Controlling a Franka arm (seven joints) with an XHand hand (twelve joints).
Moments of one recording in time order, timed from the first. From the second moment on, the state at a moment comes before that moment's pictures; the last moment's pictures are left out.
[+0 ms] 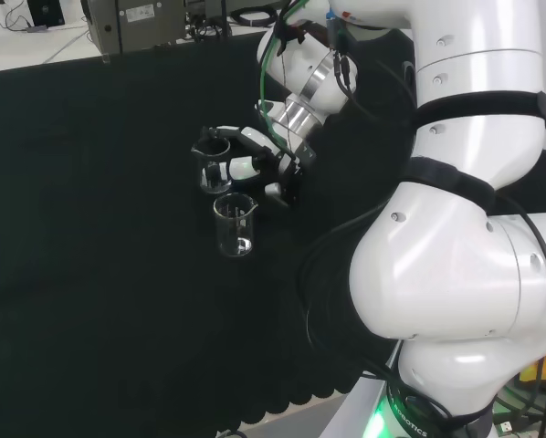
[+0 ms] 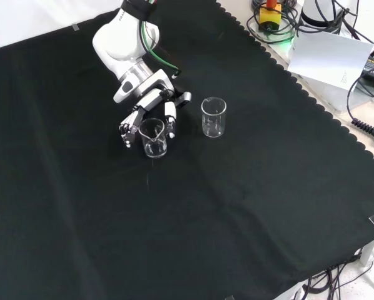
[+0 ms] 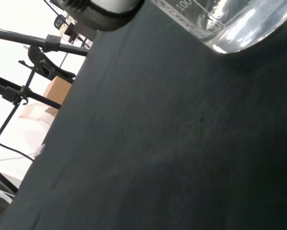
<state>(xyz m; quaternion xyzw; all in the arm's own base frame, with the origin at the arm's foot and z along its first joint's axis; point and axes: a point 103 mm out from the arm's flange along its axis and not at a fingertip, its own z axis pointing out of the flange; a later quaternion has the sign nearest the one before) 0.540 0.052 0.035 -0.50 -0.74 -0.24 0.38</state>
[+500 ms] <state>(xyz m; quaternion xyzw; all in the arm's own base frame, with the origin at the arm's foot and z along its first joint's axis) 0.545 0.058 0.037 -0.51 -0.72 -0.28 0.37</state>
